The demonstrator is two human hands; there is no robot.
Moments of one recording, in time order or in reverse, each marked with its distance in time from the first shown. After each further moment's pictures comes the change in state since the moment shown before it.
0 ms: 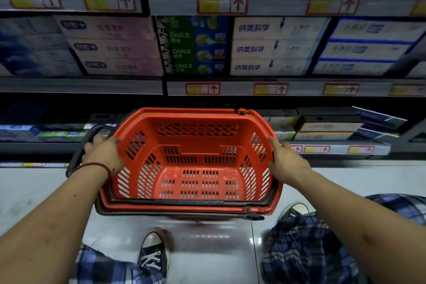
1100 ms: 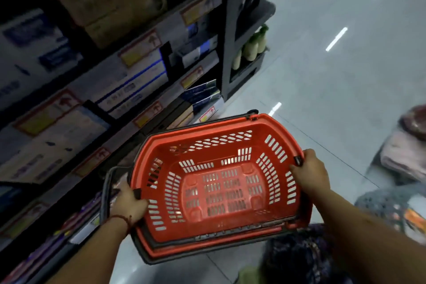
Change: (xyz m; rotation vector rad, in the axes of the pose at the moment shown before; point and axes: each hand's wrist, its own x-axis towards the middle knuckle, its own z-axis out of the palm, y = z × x) left_hand -0.184 0.419 -0.051 -0.240 -0.608 0.425; right_hand -0.208 0.341 -0.125 0.688 0.341 1.065
